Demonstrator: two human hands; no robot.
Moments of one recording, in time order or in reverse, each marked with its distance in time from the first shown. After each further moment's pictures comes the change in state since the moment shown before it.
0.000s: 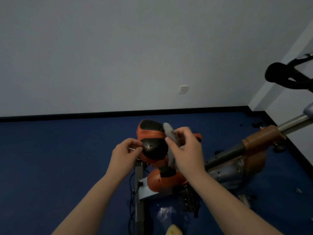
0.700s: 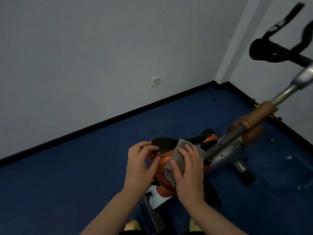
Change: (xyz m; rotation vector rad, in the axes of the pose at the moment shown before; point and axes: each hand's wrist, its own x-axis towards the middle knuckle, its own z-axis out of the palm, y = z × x) left_hand 0.121 -0.030 -0.017 0.248 -0.290 0.561; right_hand 0.008 0.020 0.132 -0.322 0.307 0.290
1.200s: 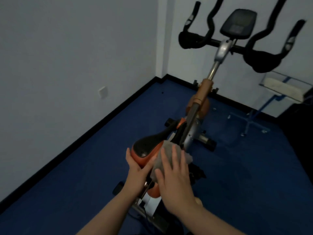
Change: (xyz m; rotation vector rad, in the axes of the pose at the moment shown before) left_hand 0.017 -0.031 0.010 -0.644 -0.622 -0.325; right_hand -0.039 -0.054 0.026 -0.354 -0.106 0.361
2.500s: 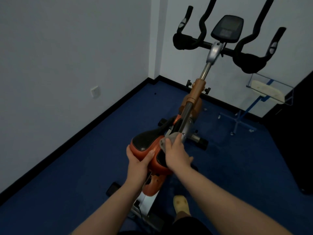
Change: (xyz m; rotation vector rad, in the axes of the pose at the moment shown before) left_hand 0.003 -0.005 0.005 -0.257 0.081 -0.049; right_hand 0.054 -0.002 -0.011 0.334 0.059 0.439
